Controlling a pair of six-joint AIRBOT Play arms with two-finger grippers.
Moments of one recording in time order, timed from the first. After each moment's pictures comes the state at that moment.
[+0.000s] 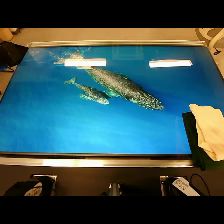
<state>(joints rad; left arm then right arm) 0.03 -0.99 1.42 1.04 -0.85 -1.49 -1.00 -1.17 1.19 -1.50 1.70 1.20</state>
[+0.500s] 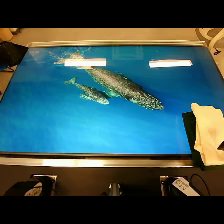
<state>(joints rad) 0.03 -0.99 1.42 1.04 -0.85 -1.49 -1.00 -1.16 1.07 -1.53 1.51 1.13</state>
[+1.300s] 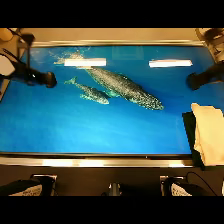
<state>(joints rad) -0.15 -1.33 1.53 1.57 -1.31 -1.58 -0.06 -1.30 1.61 -1.55 1.39 1.04</state>
